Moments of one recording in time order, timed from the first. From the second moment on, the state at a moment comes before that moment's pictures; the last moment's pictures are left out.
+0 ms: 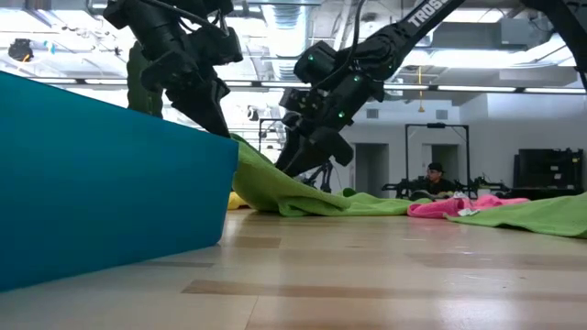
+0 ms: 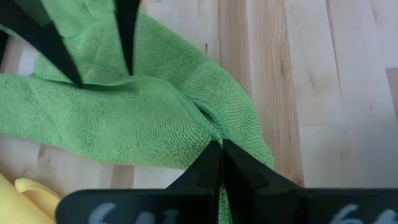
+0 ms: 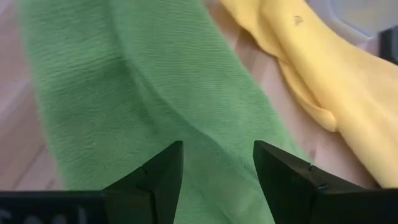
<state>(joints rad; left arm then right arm) 0.02 1.38 0.87 -0.41 -0.14 0.11 -0.29 1.97 1.30 -0.19 -0.18 -0.81</state>
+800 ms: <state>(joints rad) 0.02 1.38 0.87 -0.41 -0.14 0.12 -0.28 2.00 1.31 -0.17 -0.18 -0.84</state>
